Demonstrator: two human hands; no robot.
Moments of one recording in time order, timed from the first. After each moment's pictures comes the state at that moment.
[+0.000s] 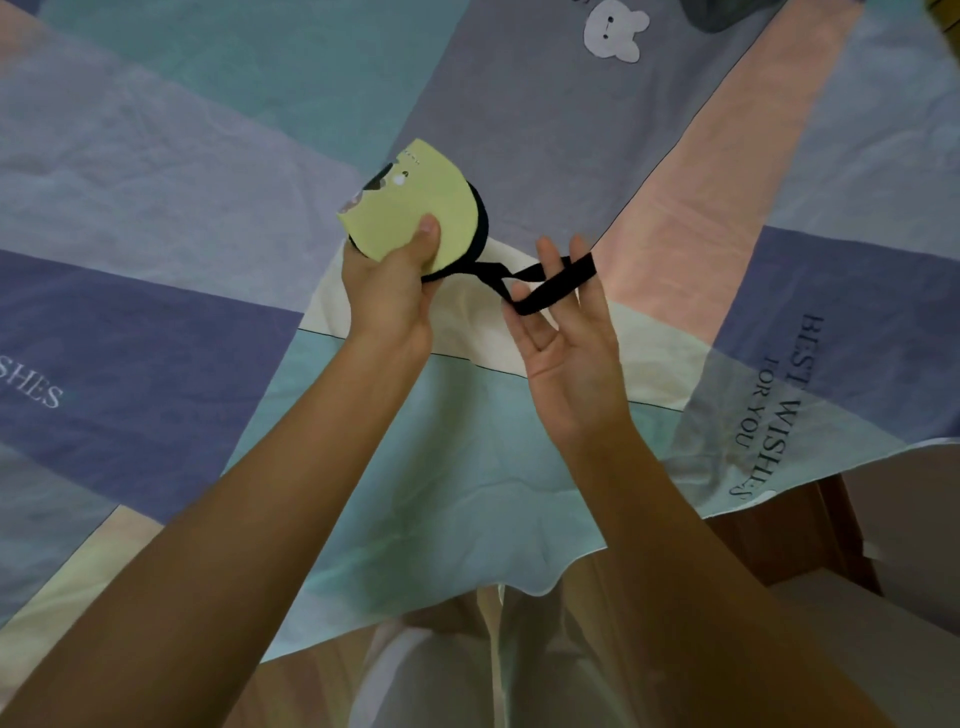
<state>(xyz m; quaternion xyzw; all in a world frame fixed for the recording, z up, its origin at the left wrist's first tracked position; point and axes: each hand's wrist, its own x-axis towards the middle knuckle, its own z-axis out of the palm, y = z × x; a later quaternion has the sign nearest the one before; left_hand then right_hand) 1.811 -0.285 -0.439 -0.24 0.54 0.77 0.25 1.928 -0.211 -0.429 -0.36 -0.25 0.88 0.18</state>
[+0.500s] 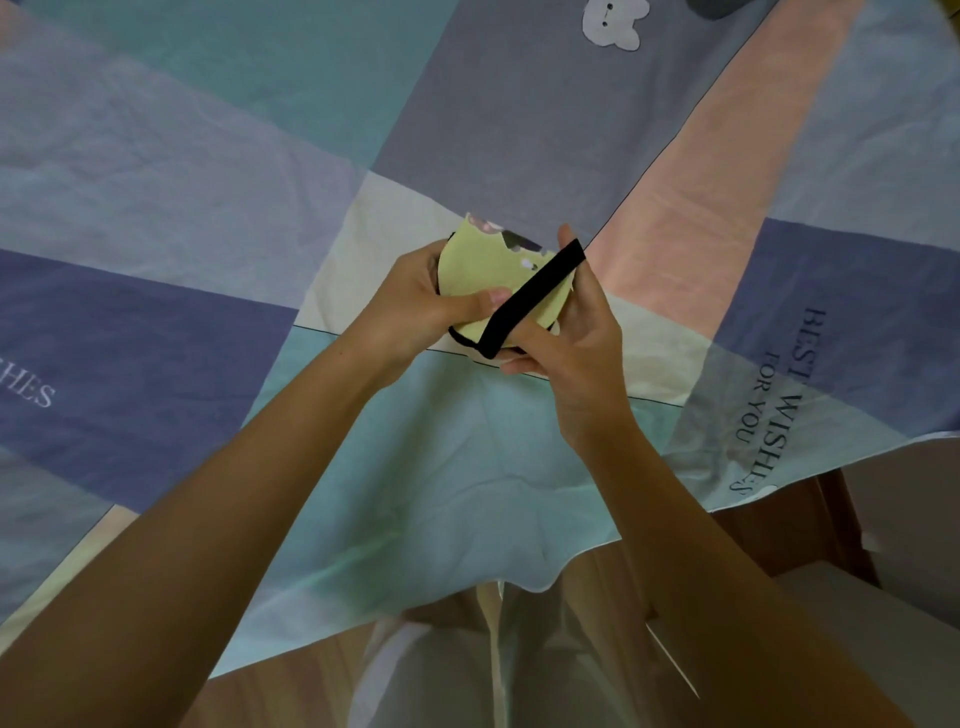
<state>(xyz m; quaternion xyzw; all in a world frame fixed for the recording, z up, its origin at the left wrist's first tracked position) 1.817 -0.304 -0.440 0.11 0.66 0.58 0.46 1.938 -0.208 -0.426 -0.37 -0.52 0.76 0.12</state>
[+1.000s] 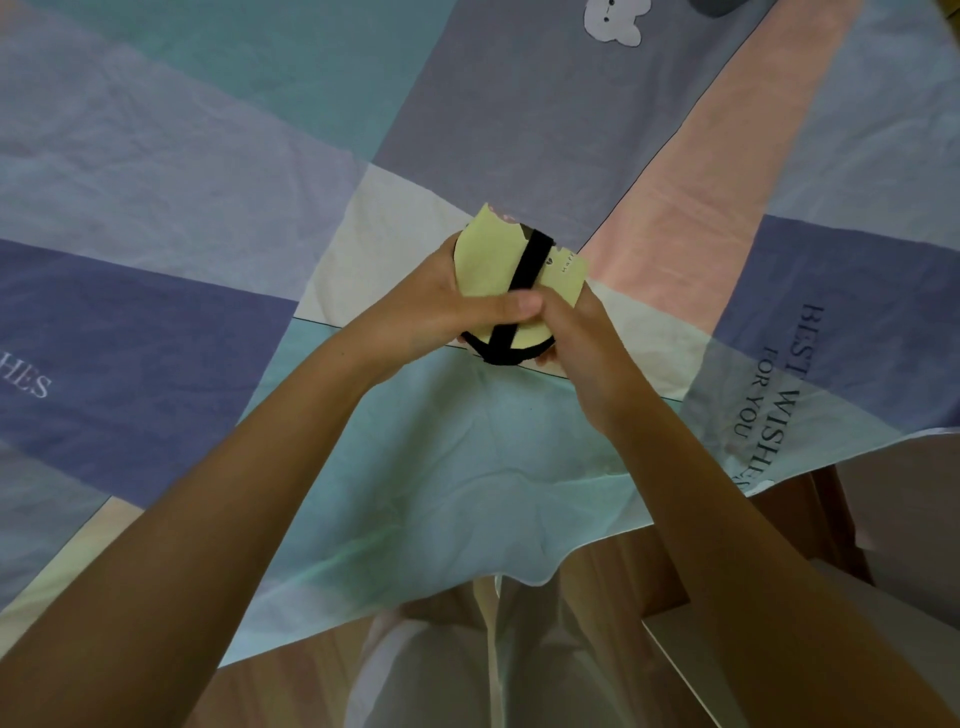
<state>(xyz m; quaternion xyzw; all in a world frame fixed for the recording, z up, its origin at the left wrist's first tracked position) 1.823 -0.302 -0.419 0.18 0.63 0.54 0.53 1.932 -0.191 -0.429 -0.37 -0.57 0.73 -0.04</state>
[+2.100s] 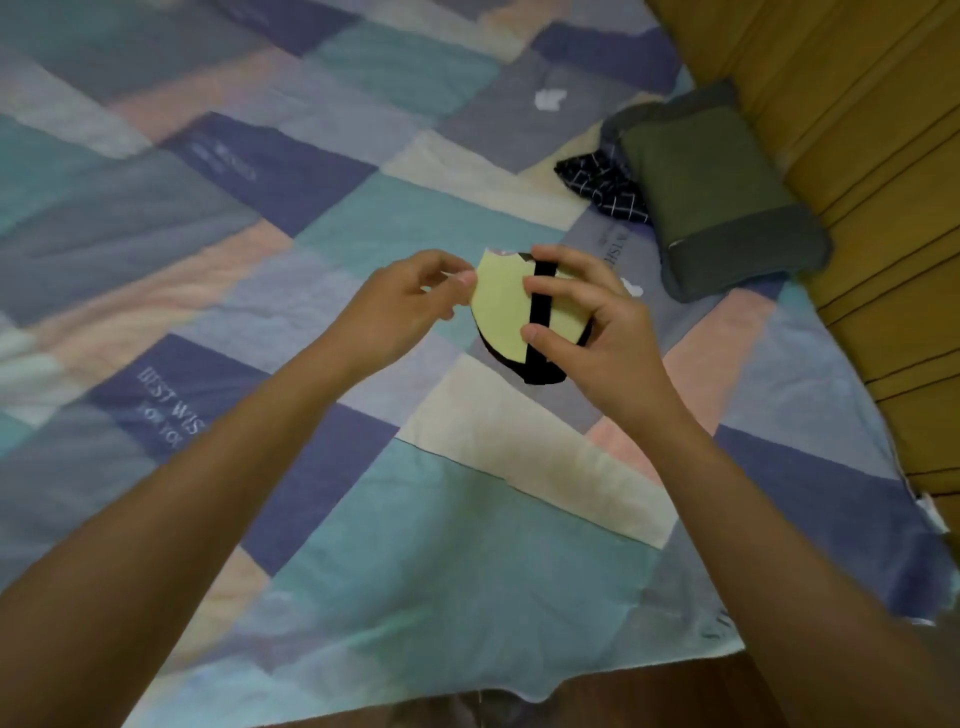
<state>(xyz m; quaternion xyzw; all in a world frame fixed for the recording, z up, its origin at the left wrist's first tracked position) 1.759 -0.368 -0.226 0.22 0.83 0.46 0.23 1.869 -0.194 -0.240 -0.03 -0.85 0.48 0.19</state>
